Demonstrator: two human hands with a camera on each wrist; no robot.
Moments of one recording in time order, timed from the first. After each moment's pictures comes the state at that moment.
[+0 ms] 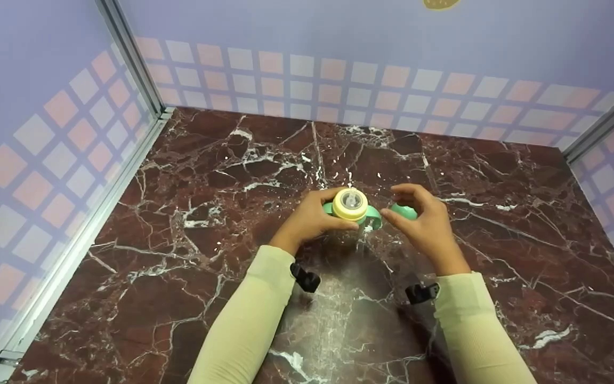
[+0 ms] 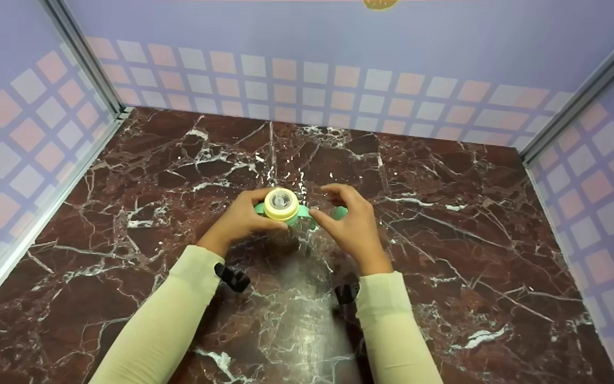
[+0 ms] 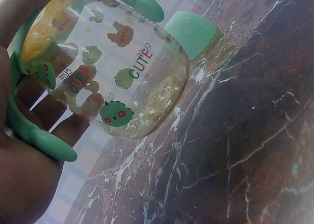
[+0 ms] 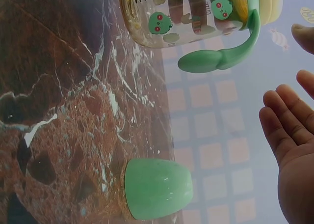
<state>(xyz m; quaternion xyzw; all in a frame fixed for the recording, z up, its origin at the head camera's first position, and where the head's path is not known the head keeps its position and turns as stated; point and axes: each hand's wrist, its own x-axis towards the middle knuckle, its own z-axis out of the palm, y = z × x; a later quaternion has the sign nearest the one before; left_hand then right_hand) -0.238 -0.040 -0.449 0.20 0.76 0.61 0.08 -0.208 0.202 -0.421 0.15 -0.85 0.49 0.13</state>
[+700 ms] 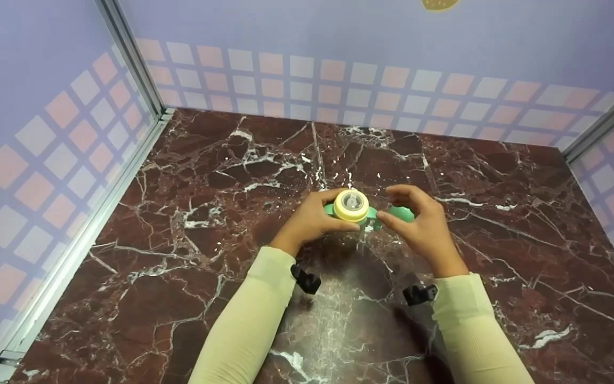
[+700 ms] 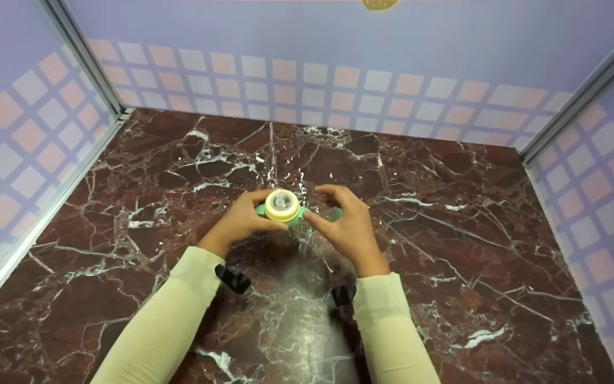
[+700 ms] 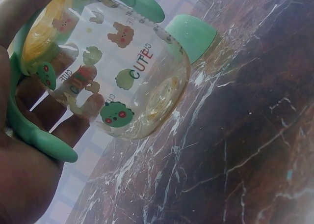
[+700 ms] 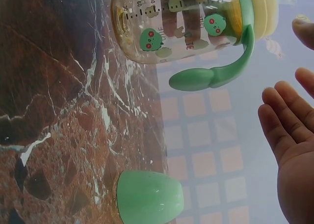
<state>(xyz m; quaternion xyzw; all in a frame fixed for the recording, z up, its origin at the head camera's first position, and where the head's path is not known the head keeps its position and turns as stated) -0.235 -0.039 -0.448 0.20 0.76 0.62 0.09 -0.202 0.194 -0.415 0.17 -0.84 0.50 0.12</state>
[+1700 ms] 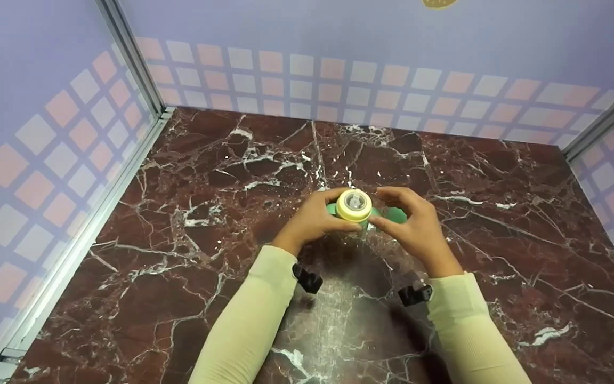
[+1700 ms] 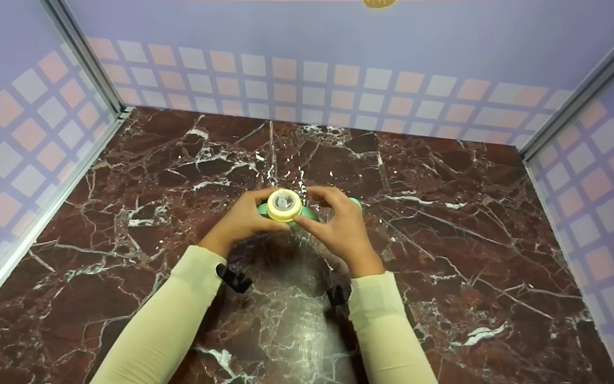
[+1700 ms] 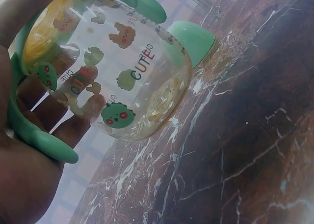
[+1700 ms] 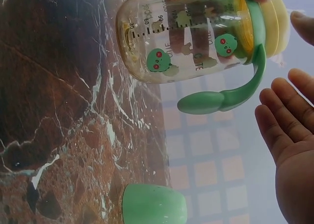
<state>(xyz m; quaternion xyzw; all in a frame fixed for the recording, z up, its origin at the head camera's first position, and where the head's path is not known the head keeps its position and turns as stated) -0.232 -0.035 -0.446 0.21 0.76 0.61 0.09 -0.199 0.186 -0.419 0.20 -0.84 0.49 0.12</state>
